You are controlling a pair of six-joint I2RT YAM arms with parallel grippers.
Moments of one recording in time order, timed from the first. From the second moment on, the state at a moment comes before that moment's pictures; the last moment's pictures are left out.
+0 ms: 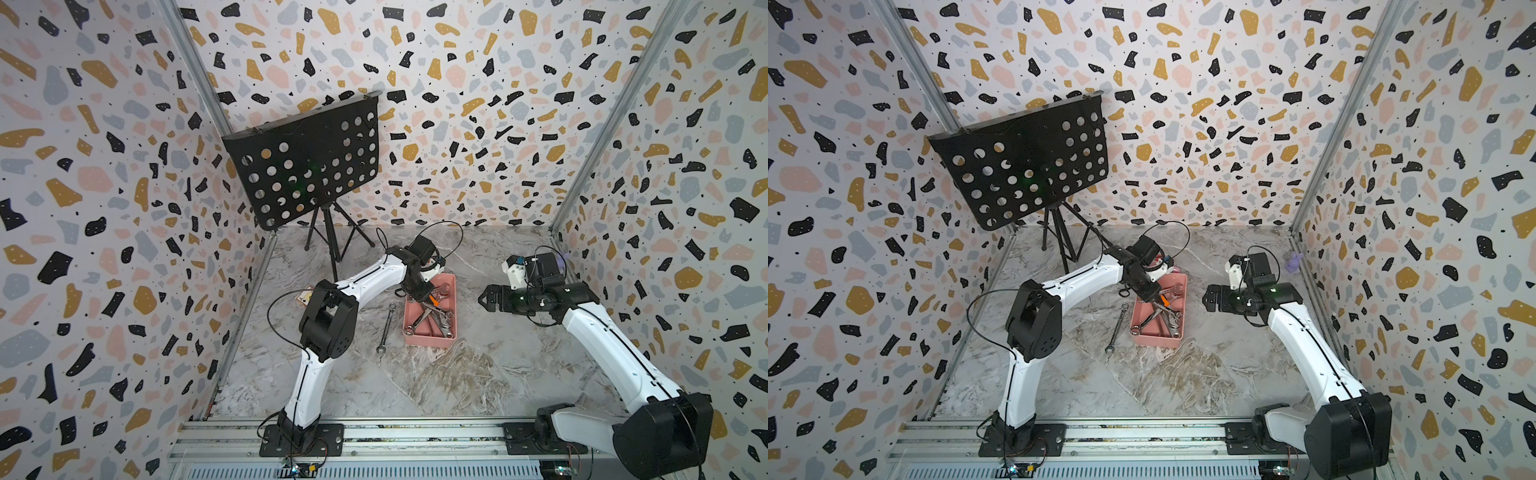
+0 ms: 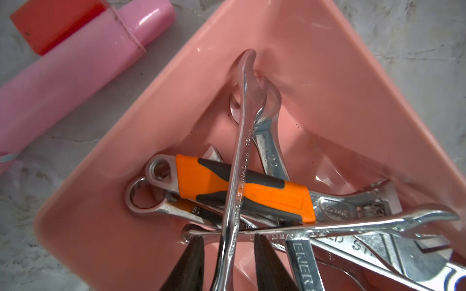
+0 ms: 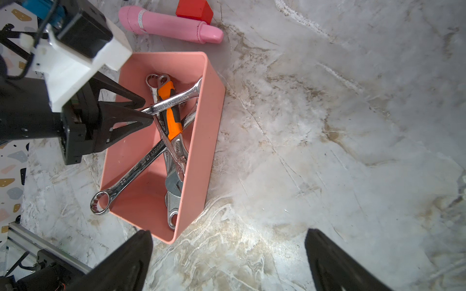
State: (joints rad) left arm -0.66 2.15 1.83 -0.88 0.12 0.22; right arm 0.22 1.22 1.06 -0.81 -0.30 0.26
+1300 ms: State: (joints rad) left arm -0.68 2.03 1.86 -0.96 0.18 0.00; right arm 0.22 1.22 1.06 -0.81 -0.31 0.27
